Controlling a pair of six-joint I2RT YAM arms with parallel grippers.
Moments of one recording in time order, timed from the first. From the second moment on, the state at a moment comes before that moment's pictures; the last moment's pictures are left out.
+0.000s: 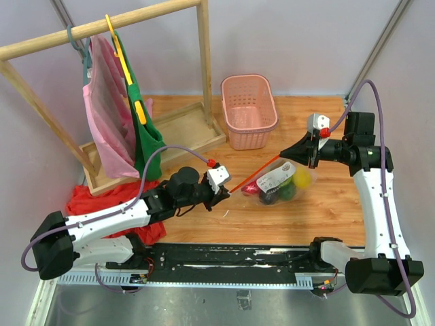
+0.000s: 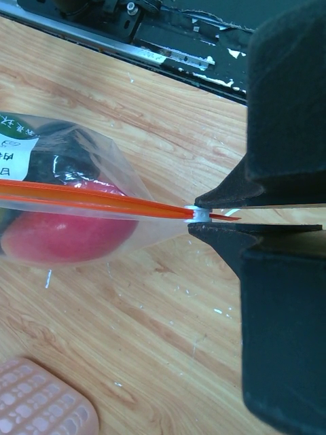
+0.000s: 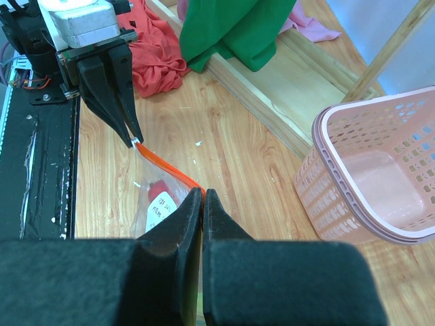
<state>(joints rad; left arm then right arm) -0.97 1.09 0.63 0.07 0.13 0.02 -0.04 1.10 1.25 -0.93 -1.31 -0.90</state>
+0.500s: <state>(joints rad) -0.97 1.08 0.60 0.07 0.08 -0.01 -0.04 1.11 1.25 -0.95 -1.31 -0.92</state>
